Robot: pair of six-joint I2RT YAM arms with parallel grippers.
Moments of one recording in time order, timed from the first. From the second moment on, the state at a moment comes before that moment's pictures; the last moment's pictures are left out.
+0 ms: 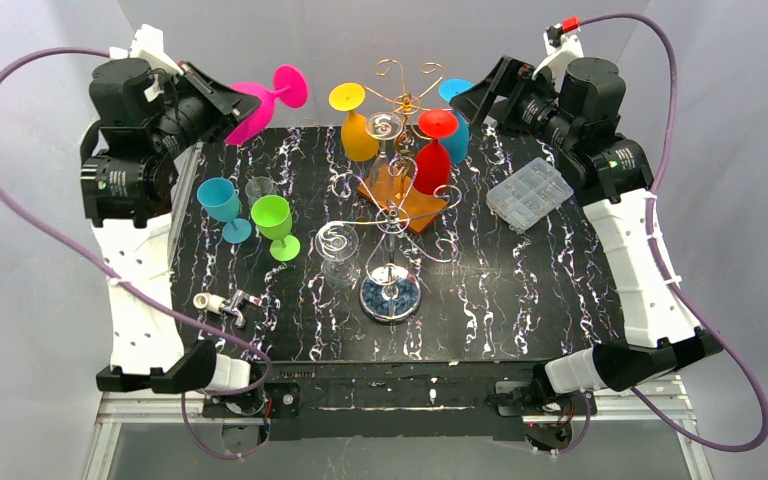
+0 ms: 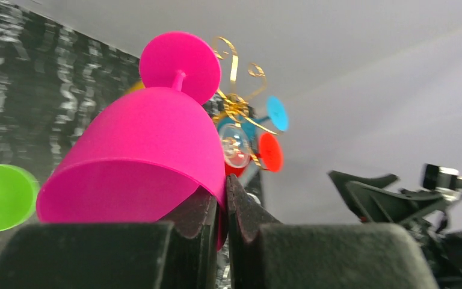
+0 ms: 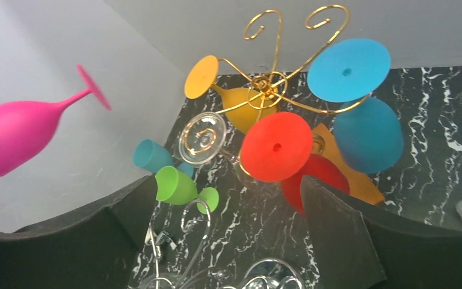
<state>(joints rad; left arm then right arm) -0.04 1.42 2.16 -0.96 0.35 -0.80 0.35 1.40 1.86 -0.59 -0.26 0.55</state>
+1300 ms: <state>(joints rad) -0.02 1.31 1.65 -1.38 -0.29 -0.58 0.35 1.44 1.90 -0.82 -0.25 0.36</state>
